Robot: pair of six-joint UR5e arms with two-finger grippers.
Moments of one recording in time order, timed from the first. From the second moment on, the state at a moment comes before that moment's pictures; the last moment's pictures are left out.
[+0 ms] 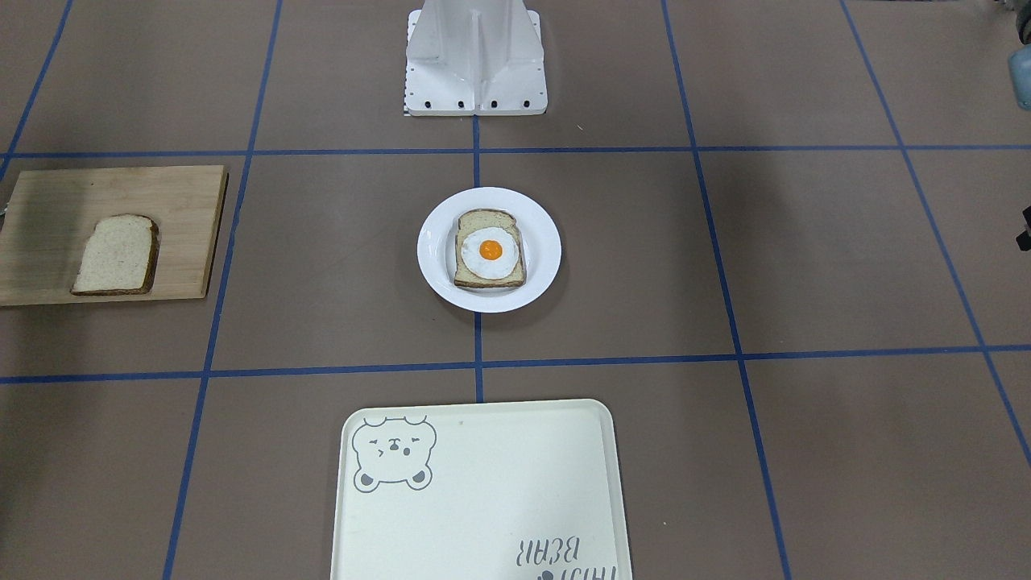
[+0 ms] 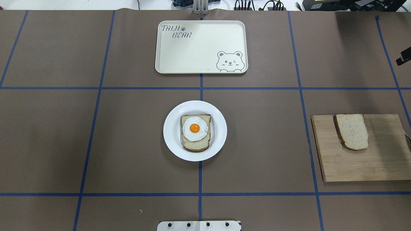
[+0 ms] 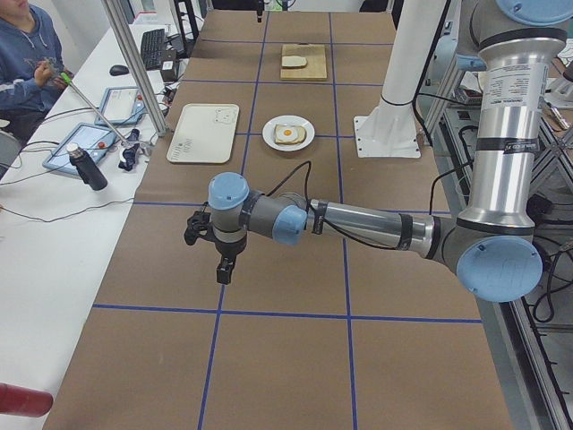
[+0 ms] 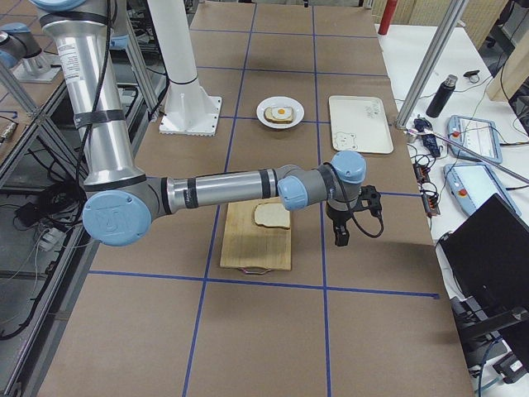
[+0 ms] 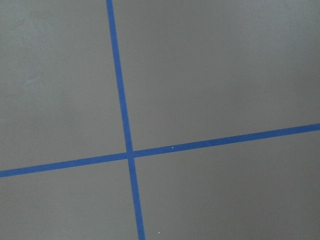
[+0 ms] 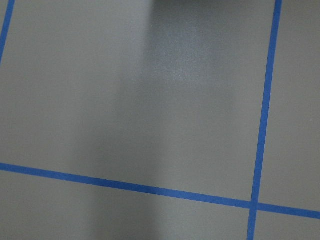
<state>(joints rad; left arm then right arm) -1.44 -1.61 -1.68 -1.72 -2.28 -0.14 1.40 -1.39 1.53 -1.40 2.32 0.20</state>
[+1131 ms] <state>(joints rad) -1.44 -1.55 -1.77 -1.71 -2.38 -0.15 1.37 -1.44 1.60 -1.39 2.36 0.22</state>
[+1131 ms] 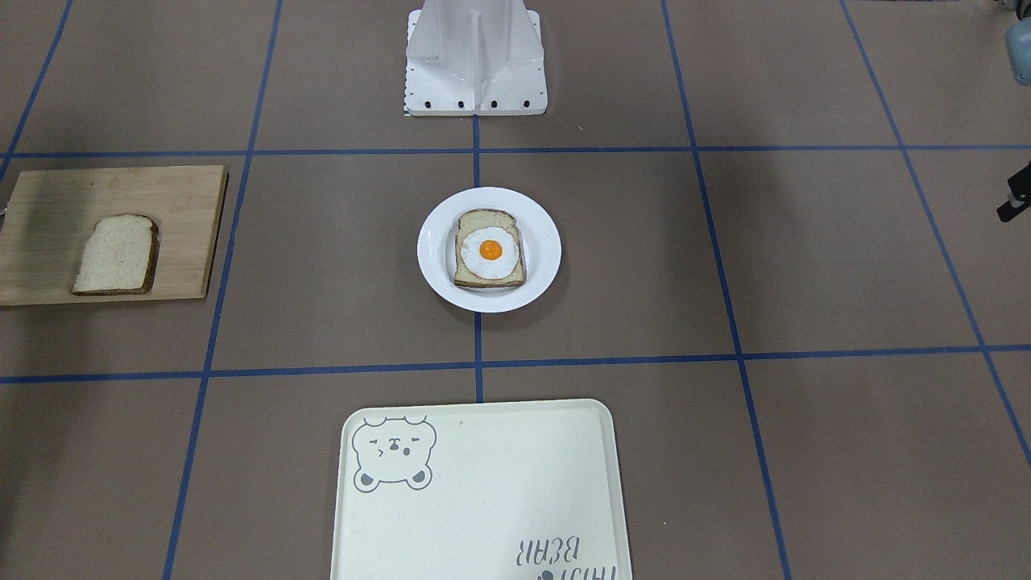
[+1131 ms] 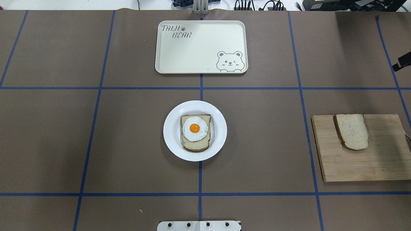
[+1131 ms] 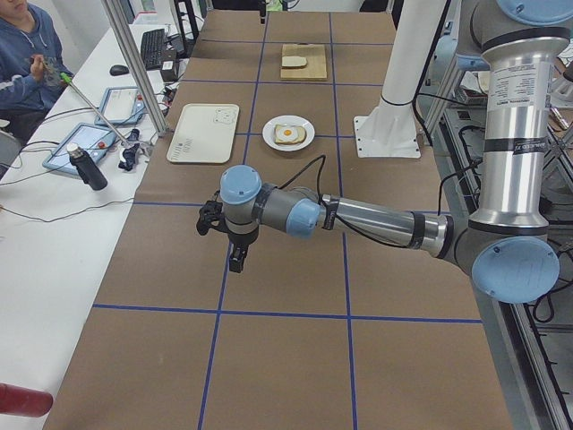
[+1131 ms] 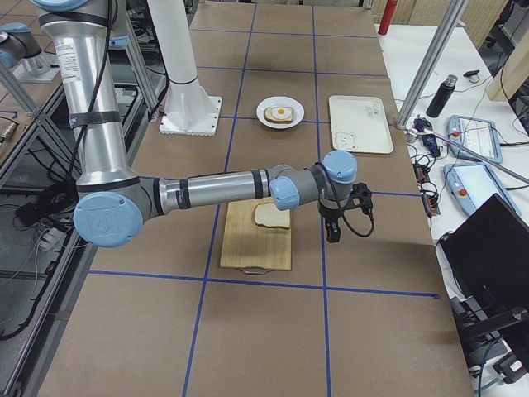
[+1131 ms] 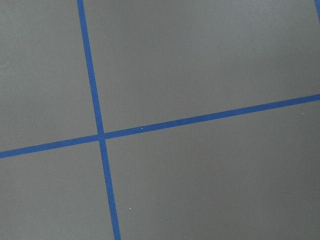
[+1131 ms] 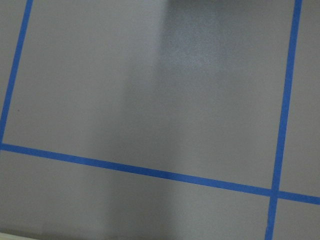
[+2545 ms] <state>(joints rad) -1.43 -1.55 -1.76 -1.72 -2.39 -0.17 1.09 -1.69 1.65 -0.85 2.38 0.73</state>
